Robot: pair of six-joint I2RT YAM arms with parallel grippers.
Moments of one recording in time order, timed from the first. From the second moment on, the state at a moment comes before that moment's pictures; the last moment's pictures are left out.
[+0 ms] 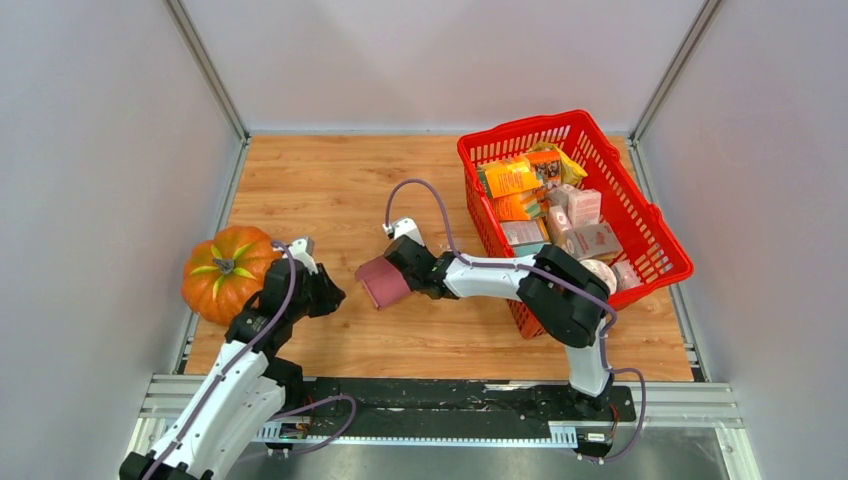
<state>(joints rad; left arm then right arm) -0.30 0.60 0.42 -0.51 0.08 -0.53 1.00 1.94 1.20 -0.16 0.42 0.34</state>
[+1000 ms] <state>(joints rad) -0.30 0.23 0.67 -0.71 0.14 -0.59 0.90 1.57 1.19 -0.44 0.44 0.43</state>
